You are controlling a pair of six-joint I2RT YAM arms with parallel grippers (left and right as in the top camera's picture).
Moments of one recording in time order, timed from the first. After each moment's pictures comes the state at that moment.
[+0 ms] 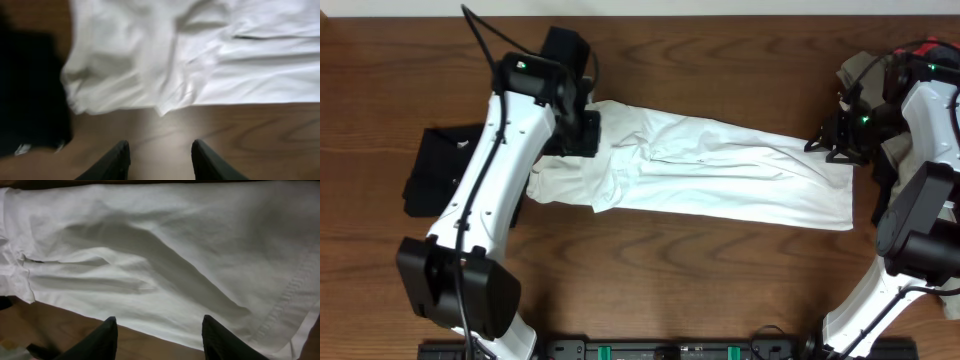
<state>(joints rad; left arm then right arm) -0.29 1.78 1.71 -1.33 0.07 -0.18 -0.29 2.06 1.67 -1.28 -0.42 -0.04</state>
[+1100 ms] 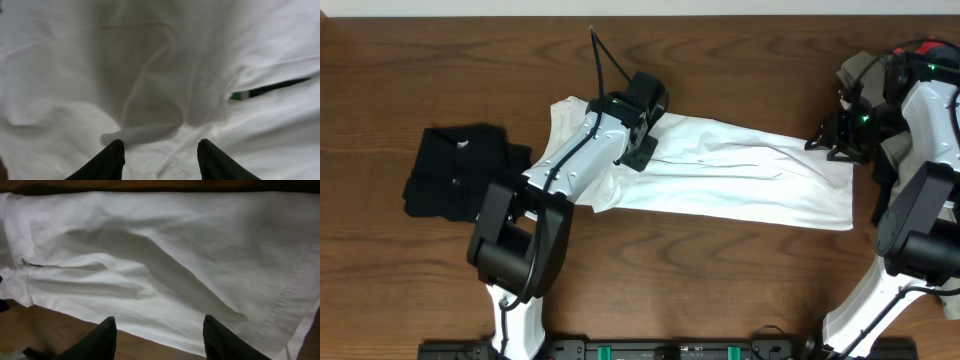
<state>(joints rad) -0.48 2.02 1.50 -0.81 -0.11 0.01 -0.29 2.06 1.67 -1.26 -0.41 -0.04</state>
